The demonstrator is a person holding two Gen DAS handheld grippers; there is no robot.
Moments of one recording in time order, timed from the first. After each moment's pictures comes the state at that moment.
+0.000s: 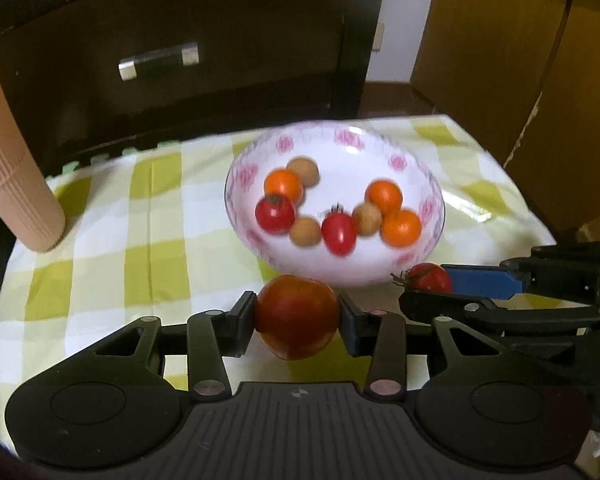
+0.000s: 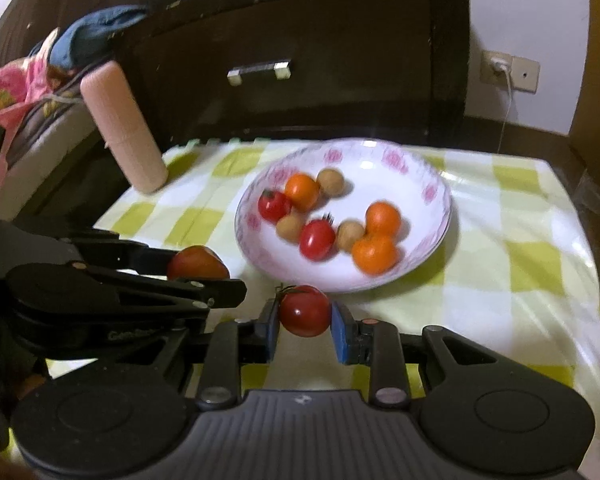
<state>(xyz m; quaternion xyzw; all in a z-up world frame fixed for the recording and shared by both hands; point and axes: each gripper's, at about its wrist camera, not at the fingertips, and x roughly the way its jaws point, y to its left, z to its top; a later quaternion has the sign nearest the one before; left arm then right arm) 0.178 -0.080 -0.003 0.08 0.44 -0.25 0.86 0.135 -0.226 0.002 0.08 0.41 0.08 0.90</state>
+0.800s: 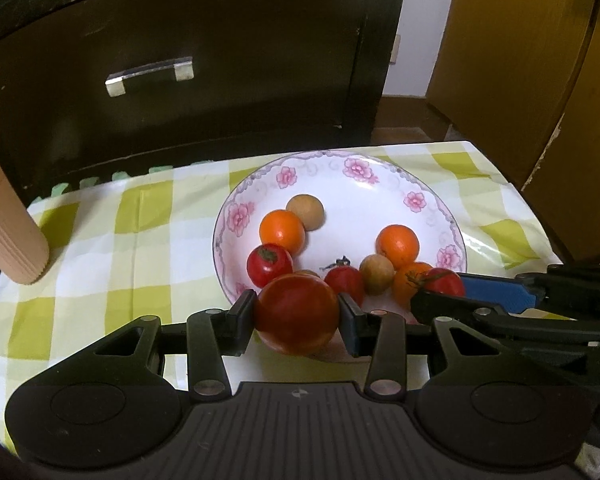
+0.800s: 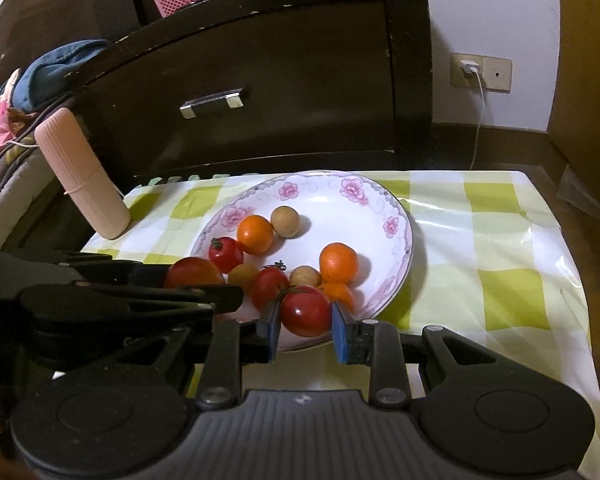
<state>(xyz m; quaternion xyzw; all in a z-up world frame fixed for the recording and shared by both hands) 0.209 -0.110 -0.013 0.07 0.43 -0.22 0.87 0.167 -0.250 -0.006 0.11 0.40 0.04 0.91</state>
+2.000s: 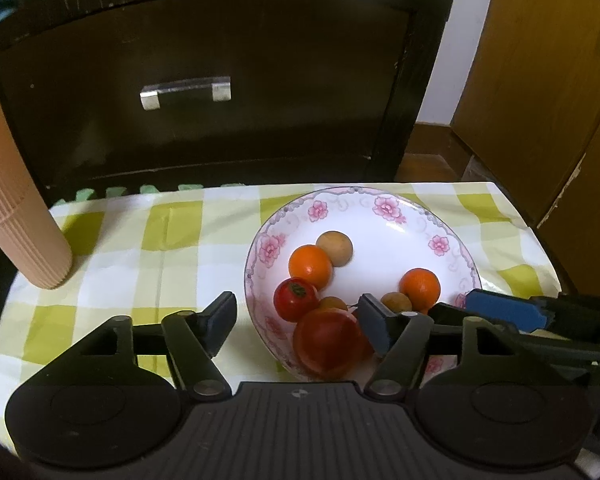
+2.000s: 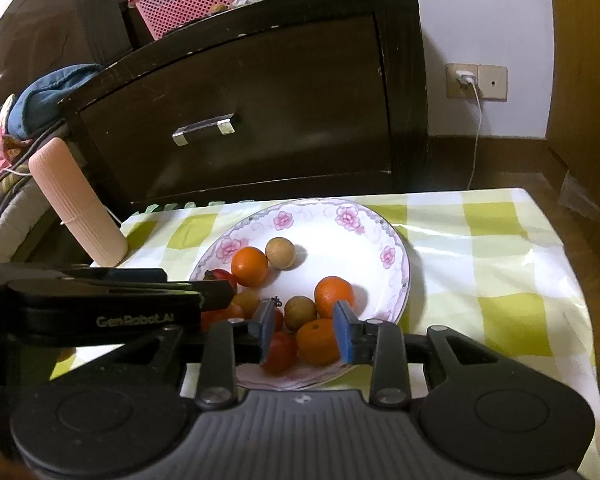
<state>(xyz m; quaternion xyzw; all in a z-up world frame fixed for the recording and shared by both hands) 0.221 -0.097 0.005 0.04 0.42 -0.19 0.89 0.175 -0.257 -0.001 0.12 0.38 0.04 0.92</state>
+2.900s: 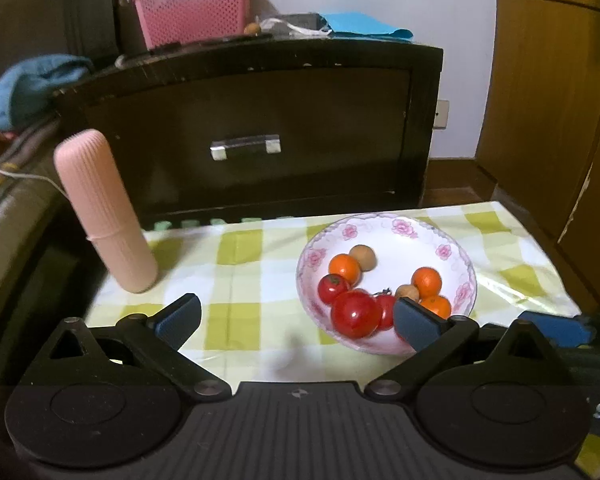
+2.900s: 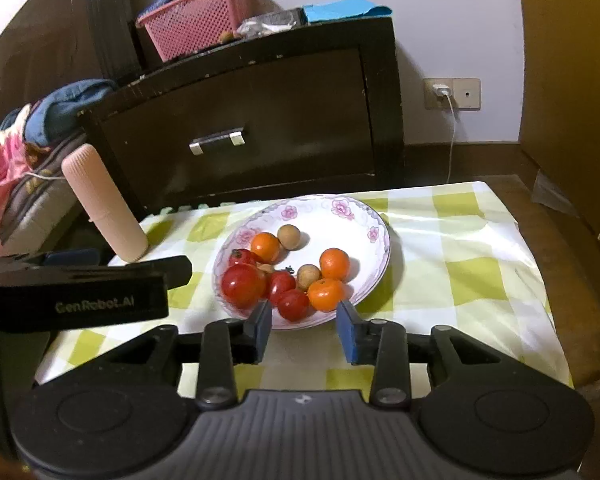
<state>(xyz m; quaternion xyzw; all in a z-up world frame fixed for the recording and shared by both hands) 0.145 -0.076 0.046 0.08 0.34 -0.12 0.93 0.100 -0.244 0.033 0.13 0.36 0.01 0.92</state>
